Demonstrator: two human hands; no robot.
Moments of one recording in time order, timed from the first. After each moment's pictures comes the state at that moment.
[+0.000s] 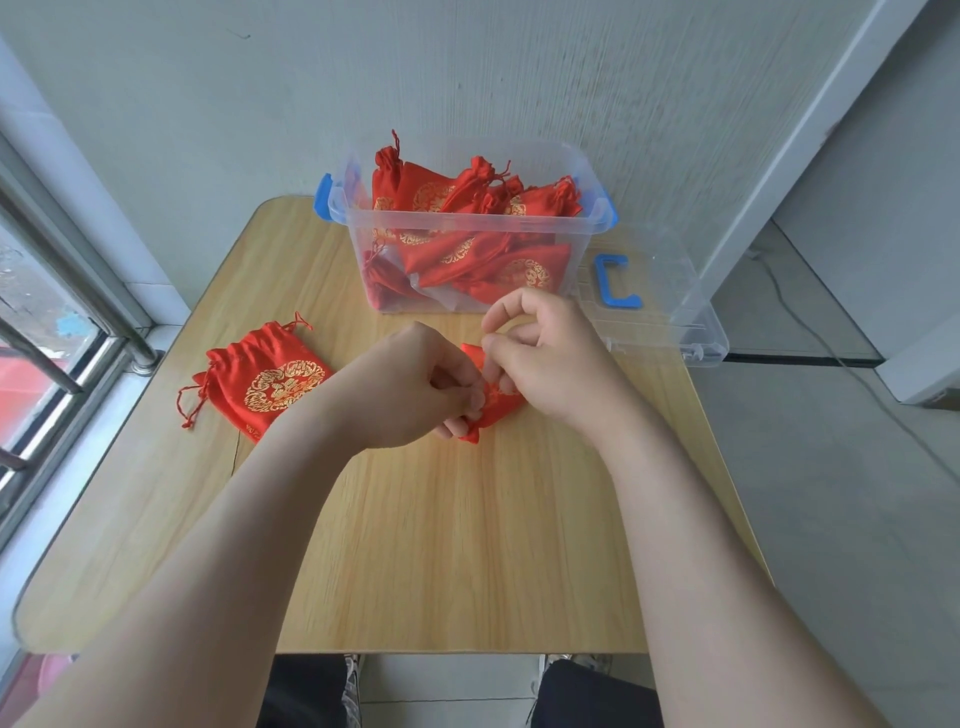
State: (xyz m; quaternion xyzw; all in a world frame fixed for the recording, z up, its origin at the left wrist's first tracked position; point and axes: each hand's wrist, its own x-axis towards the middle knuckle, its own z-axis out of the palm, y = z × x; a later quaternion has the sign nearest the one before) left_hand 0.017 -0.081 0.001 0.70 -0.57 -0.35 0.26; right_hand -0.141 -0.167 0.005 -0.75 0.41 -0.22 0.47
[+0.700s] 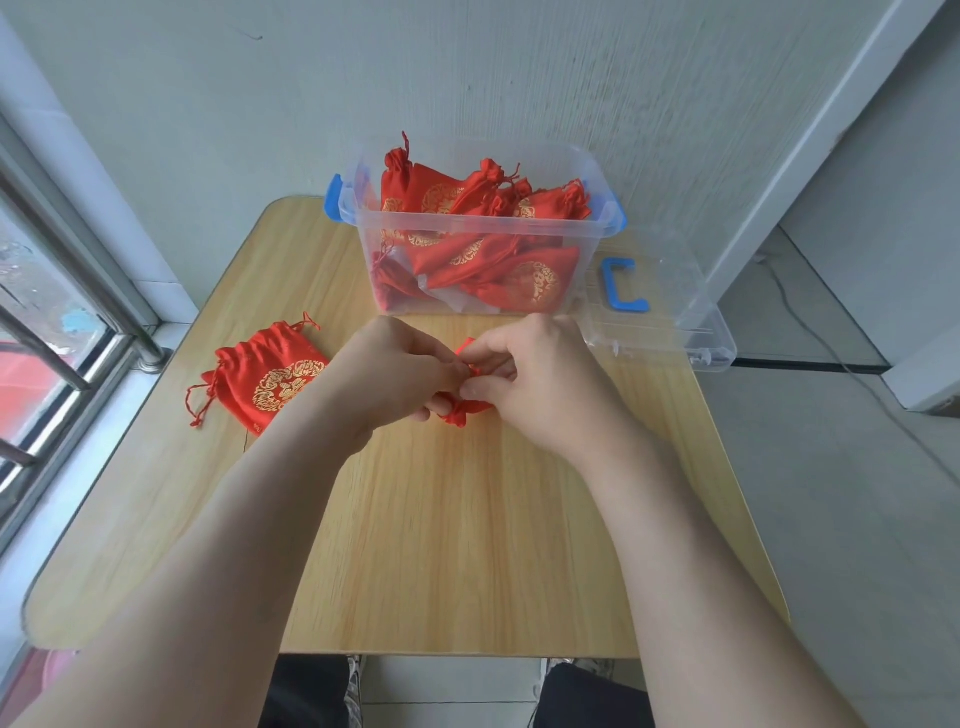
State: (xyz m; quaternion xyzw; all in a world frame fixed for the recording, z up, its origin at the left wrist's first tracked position) left_hand 0.019 -0.079 0.008 0.76 -0.38 -0.40 0.35; right_hand -0.135 -0.164 -0.010 -0.86 0.32 -0.21 0.33
